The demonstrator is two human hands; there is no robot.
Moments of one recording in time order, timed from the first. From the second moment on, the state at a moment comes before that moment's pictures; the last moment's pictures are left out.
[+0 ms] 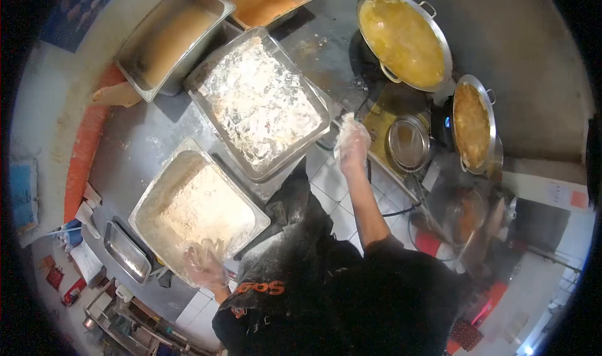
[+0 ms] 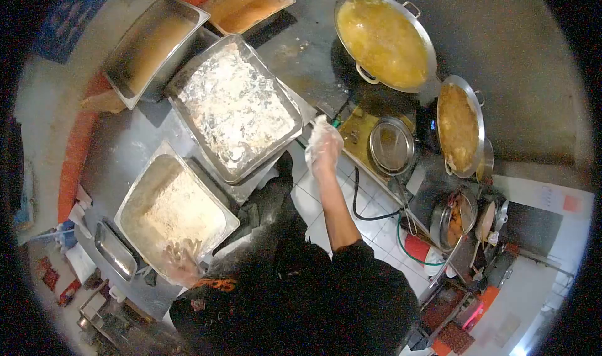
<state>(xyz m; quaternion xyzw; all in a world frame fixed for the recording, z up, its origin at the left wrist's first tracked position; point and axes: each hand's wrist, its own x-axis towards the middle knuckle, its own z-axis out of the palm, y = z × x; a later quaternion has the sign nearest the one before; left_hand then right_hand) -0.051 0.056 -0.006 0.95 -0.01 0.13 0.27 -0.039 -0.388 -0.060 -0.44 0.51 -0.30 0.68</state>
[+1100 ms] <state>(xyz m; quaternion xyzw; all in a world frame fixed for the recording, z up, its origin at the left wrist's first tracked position) -0.057 0.071 -0.021 0.94 0.10 -0.01 0.31 -0.040 -0.480 -0.328 -0.21 0.47 -0.26 0.82</state>
